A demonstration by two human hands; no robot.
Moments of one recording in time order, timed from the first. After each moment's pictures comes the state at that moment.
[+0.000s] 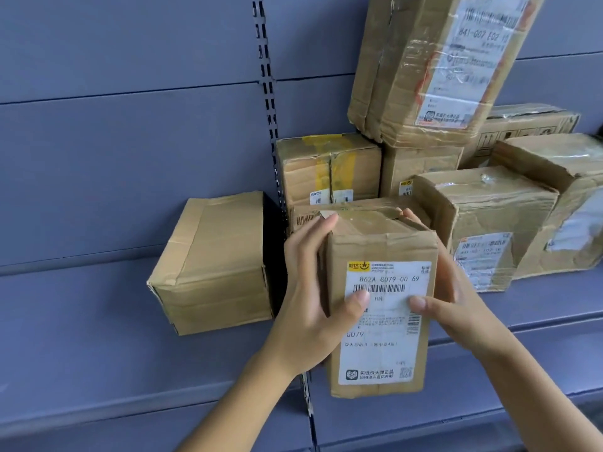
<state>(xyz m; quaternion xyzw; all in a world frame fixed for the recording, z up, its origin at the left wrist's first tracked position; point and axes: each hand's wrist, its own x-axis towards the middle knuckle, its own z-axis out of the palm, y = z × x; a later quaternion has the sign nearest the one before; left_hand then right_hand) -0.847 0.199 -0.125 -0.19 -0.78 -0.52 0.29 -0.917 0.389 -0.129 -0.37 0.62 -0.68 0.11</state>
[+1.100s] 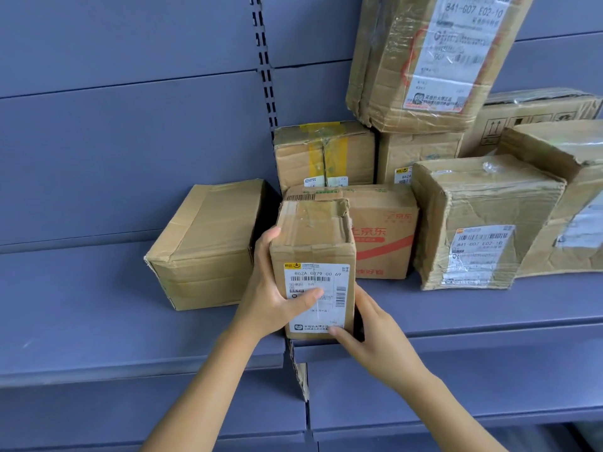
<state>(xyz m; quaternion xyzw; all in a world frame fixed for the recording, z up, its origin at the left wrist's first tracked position) -0.869 0.163 -0.180 -0.06 -0.83 -0.47 0.28 -0.905 0.363 -0.229 -0.34 0.83 -0.45 0.03</state>
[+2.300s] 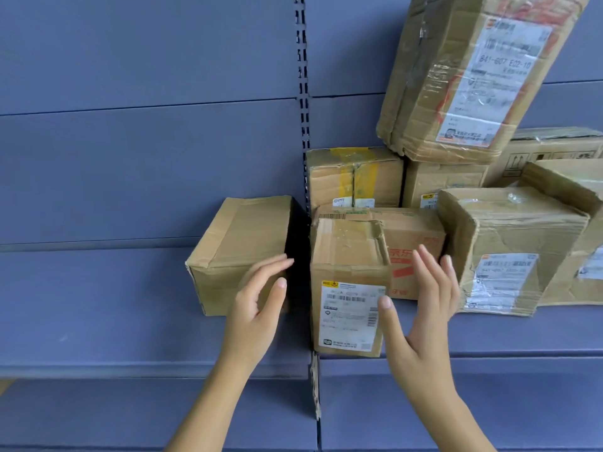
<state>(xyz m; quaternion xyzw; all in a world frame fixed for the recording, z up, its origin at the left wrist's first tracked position) -0.807 0.144 -0.147 0.02 -0.80 -0.48 0.35 -0.854 0.339 -0.152 -0.27 0.75 -0.54 -0.27</state>
